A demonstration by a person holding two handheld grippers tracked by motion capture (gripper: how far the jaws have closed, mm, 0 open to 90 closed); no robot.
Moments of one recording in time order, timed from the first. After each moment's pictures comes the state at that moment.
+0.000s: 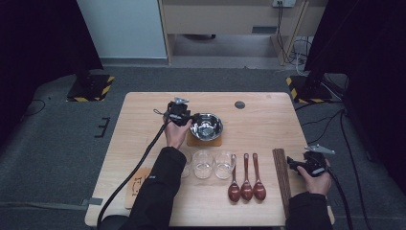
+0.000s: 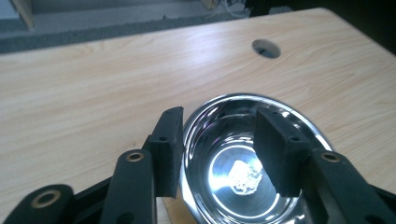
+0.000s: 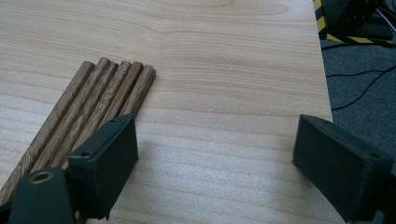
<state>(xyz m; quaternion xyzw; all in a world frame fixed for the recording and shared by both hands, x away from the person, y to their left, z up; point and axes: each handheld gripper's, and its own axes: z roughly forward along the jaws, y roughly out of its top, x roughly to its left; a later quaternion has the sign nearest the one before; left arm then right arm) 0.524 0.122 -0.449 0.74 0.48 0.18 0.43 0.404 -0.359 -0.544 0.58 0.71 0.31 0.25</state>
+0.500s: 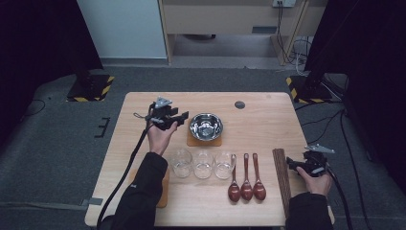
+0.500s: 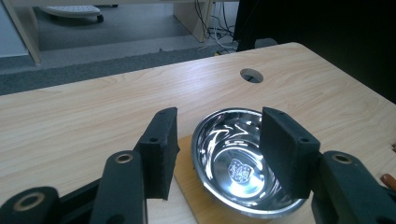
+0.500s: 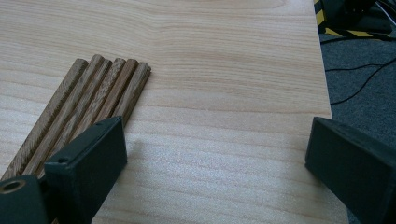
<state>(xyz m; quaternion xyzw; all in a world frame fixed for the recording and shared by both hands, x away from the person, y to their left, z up) 0.478 0.175 -0.418 0.72 0.46 0.21 0.48 0.406 -0.359 -0.544 0.59 0.70 0.30 0.25</state>
